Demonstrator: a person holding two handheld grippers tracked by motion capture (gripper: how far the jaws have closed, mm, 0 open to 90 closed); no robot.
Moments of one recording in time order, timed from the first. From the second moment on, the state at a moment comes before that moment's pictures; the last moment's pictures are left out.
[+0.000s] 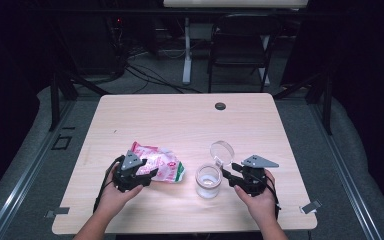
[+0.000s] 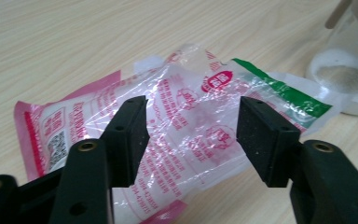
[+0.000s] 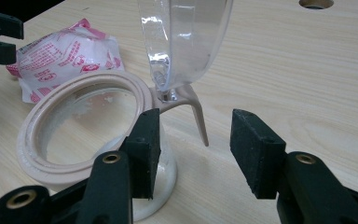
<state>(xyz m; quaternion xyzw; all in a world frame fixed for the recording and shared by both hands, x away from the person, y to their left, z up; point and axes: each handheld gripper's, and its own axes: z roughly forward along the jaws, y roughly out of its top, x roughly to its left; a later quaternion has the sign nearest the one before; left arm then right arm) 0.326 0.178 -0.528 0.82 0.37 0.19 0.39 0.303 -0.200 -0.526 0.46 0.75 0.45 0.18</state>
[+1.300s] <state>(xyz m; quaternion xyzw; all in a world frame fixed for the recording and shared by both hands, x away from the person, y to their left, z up) 0.313 0.103 -0.553 0.89 0.25 0.20 0.34 0.288 -0.215 -0.529 0.47 0.74 0.44 0.18</state>
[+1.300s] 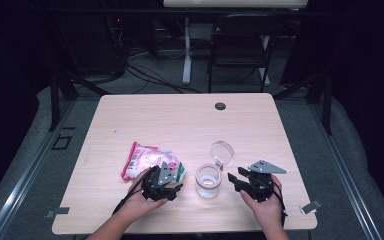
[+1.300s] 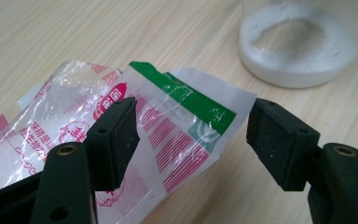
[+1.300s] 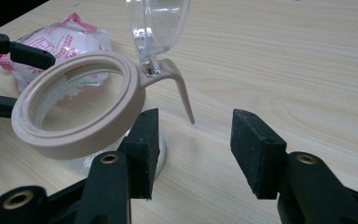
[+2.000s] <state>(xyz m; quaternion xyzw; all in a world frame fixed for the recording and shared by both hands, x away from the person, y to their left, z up) 0.333 0.111 -0.566 0.88 0.29 0.25 0.28 0.287 -0.216 -0.530 0.48 0.74 0.44 0.19</state>
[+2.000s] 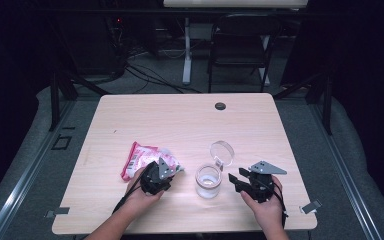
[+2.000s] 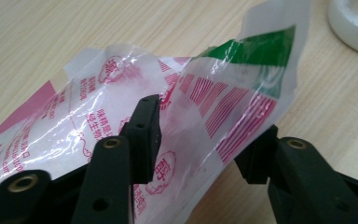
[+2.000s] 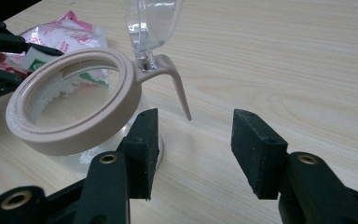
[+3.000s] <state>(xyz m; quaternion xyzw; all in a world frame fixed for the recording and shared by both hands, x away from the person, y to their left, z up) 0.346 0.141 -0.548 0.84 0.37 0.21 0.34 0.287 -0.215 -0.530 0.47 0.74 0.44 0.19</state>
